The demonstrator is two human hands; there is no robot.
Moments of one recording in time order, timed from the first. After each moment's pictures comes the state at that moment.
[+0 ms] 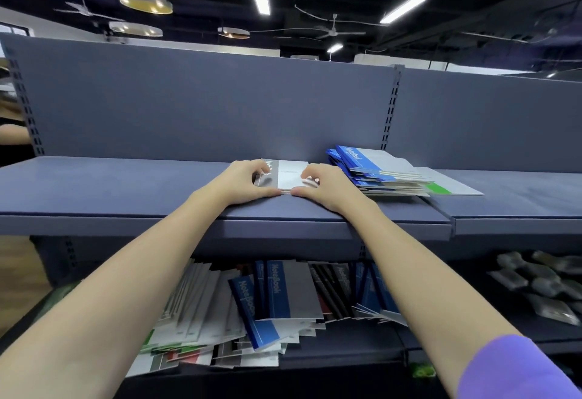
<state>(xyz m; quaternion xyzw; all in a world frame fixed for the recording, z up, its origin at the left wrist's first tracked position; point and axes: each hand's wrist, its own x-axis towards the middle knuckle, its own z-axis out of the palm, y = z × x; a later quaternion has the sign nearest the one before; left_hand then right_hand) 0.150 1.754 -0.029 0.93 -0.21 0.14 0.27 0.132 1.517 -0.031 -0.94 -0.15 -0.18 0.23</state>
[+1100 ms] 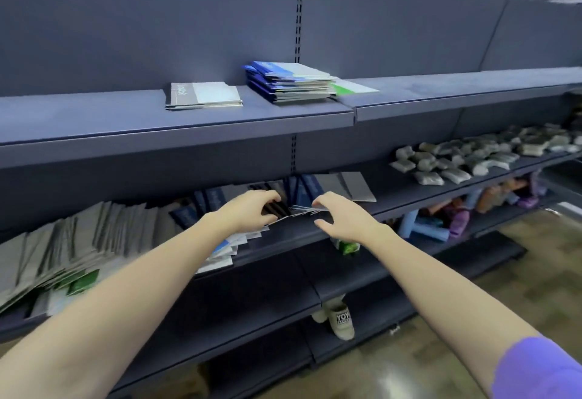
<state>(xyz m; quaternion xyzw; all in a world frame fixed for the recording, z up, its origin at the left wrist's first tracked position) 0.034 1.641 -0.196 0.90 -0.41 -0.03 0.14 -0.067 1.396 -0.223 -0.99 -0.05 -0.08 0.12</state>
